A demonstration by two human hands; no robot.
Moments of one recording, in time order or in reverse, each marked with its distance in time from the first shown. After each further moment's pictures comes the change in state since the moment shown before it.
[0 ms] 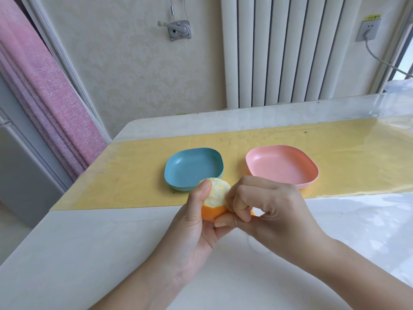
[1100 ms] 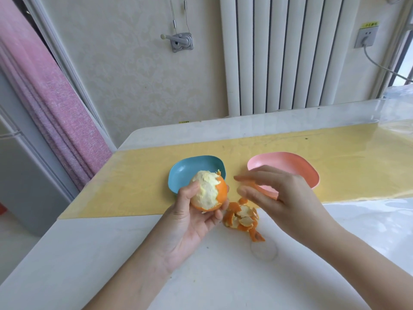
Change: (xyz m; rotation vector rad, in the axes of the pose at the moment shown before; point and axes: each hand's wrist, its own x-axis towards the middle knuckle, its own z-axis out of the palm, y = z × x) left_hand 0.016 0.019 -0.020 -0.116 0.056 -0.121; right_hand 0.003 0.019 -0.020 -0.148 -0.012 0.408
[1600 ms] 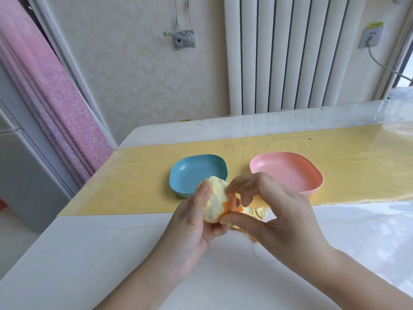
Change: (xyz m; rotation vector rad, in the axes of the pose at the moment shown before) left_hand -0.012 -0.012 0.013 0.284 -0.037 0.171; right_hand -0.014 -0.021 0.019 0.085 0.191 -0.386
